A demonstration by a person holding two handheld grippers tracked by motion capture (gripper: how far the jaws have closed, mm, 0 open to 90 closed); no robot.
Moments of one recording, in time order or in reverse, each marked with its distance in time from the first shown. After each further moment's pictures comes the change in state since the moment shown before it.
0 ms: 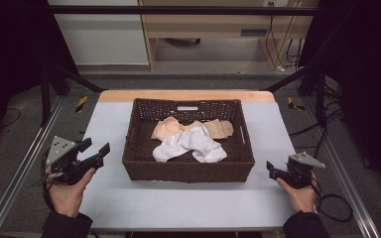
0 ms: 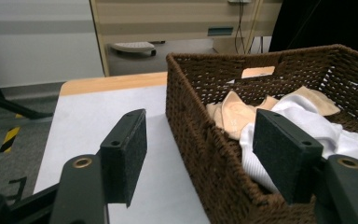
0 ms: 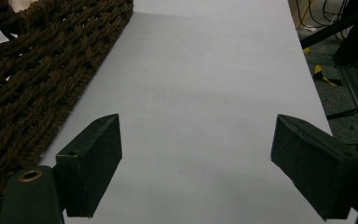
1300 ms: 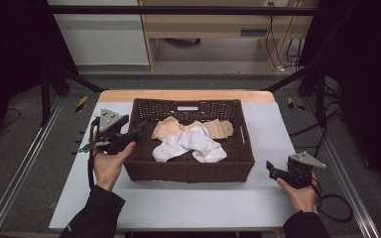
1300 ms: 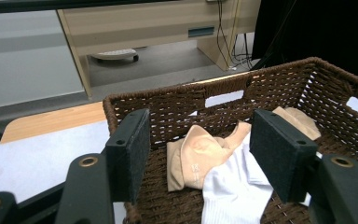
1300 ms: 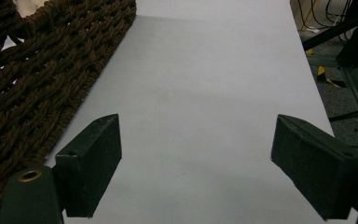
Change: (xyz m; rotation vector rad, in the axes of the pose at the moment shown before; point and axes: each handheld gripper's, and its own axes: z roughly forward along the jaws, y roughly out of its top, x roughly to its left) left arm -0.062 0.048 0.079 0.024 -0.044 0.080; right arm 0.000 0.001 -0.001 -0.007 0.013 0.007
